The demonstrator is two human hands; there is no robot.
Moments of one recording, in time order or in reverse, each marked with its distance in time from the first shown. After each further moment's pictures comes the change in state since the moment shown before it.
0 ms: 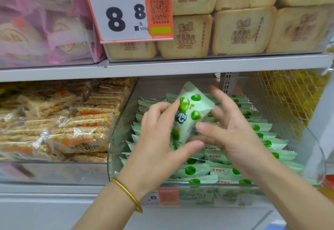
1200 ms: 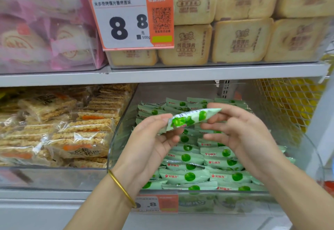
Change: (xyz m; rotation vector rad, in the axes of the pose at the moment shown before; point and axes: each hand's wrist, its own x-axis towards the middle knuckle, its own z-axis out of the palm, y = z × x) left_hand 0.020 -0.002 -0.004 -1.313 0.167 -0.616; right_hand 0.008 -0.004 -0.023 0.038 0.151 0.098
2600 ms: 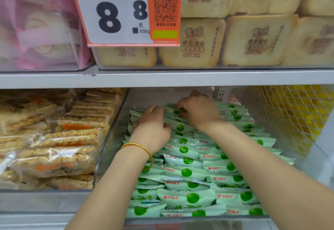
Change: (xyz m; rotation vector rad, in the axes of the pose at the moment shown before) left_hand 0.095 -0.005 -0.013 1.667 0.022 0.133; right_hand 0.121 0.025 0.032 -1.682 -0.125 -0.305
